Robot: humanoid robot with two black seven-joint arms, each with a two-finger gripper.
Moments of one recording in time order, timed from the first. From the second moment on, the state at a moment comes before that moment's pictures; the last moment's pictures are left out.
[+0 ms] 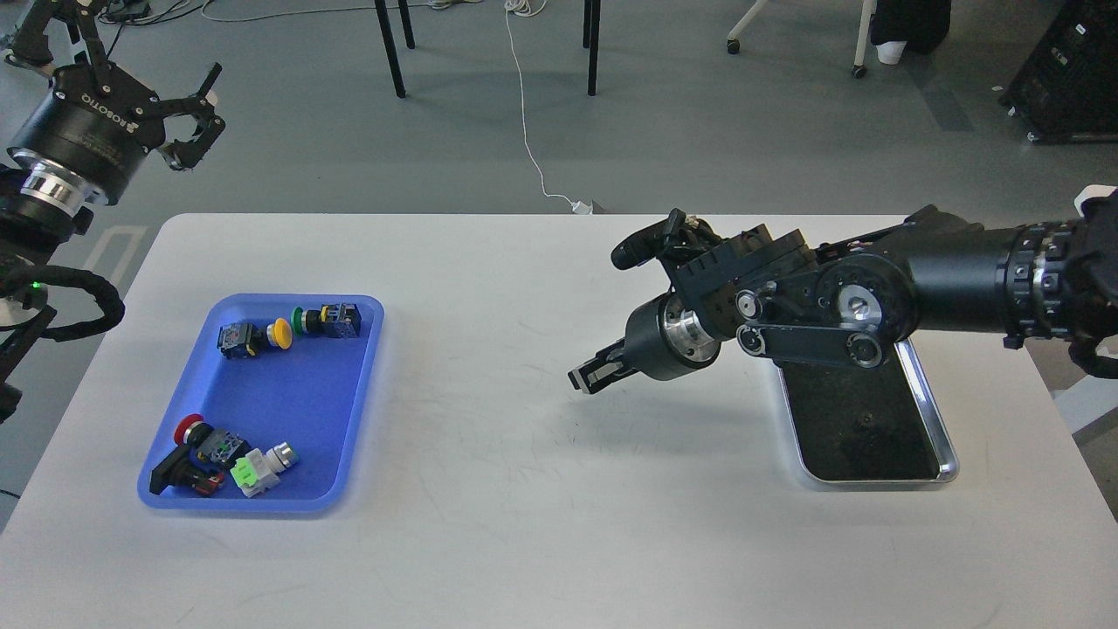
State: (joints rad) left arm -0.68 0.66 -0.91 -0.94 -0.09 -0.48 -0.23; right arm 1.52 -0.08 -0.64 1.09 -0.86 0.30 0.19
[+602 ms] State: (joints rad) left arm -0.67 0.68 -0.91 -0.94 -0.09 -0.49 -0.23; right arm 1.38 0.00 -0.64 0.94 -0.86 0.24 0.20
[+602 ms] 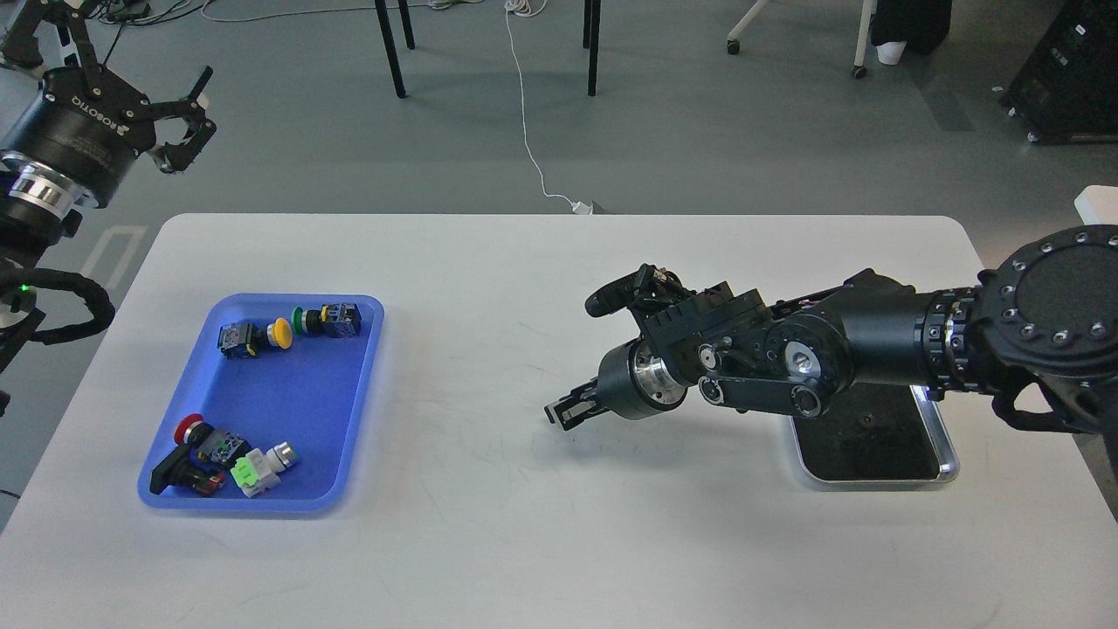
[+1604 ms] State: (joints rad) left arm -0.70 0.80 -0.82 -1.01 0.06 -0.49 -0.23; right arm 1.35 -0.30 -0.02 0.87 -0.68 0.23 0.20
